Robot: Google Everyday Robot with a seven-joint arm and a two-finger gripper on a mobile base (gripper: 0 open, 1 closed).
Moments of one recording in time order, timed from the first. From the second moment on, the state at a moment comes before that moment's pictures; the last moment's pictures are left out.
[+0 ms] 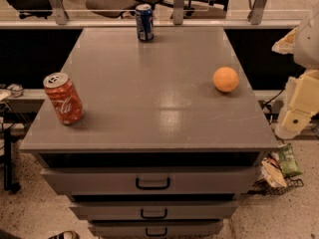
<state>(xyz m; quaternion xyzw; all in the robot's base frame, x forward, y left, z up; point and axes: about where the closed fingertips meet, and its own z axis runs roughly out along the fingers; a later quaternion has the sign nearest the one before) 0.438 -0.217 0.977 -0.60 0.78 -0.03 0.16</state>
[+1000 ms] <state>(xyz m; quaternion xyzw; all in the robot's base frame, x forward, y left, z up) 0.533 -0.210 0.957 -0.61 0.74 0.02 0.26</state>
